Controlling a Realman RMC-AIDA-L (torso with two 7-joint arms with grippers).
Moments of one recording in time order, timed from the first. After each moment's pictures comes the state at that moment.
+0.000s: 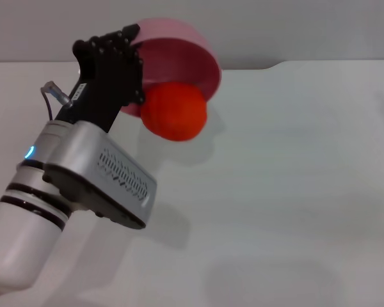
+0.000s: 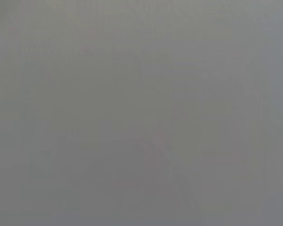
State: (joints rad) left arm 0.01 -2.06 2.24 1.31 2.51 -0.59 -1.71; right arm 0.34 2.08 -0.99 -0.47 -0.54 -1.48 0.95
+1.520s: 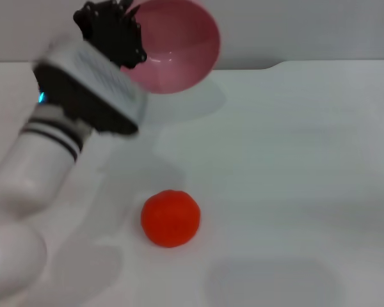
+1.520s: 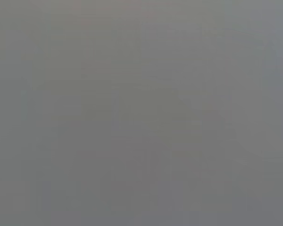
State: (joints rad) left arm -0.28 -2.06 2.14 1.13 2.22 -0.52 -1.86; right arm 0.31 2.03 -0.96 -0.49 -0.63 -1.39 0.96
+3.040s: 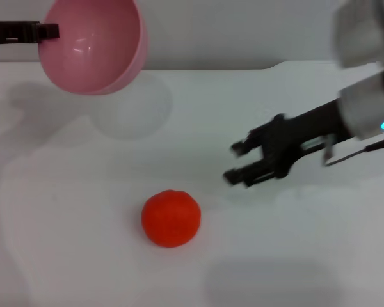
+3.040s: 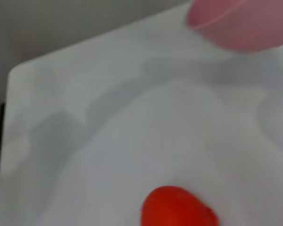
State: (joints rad) left arm -0.61 -1.95 0.83 1.02 2.12 1.20 -2.25; right arm 0.74 2.07 -1.12 -0.98 -2.19 -1.56 1.93
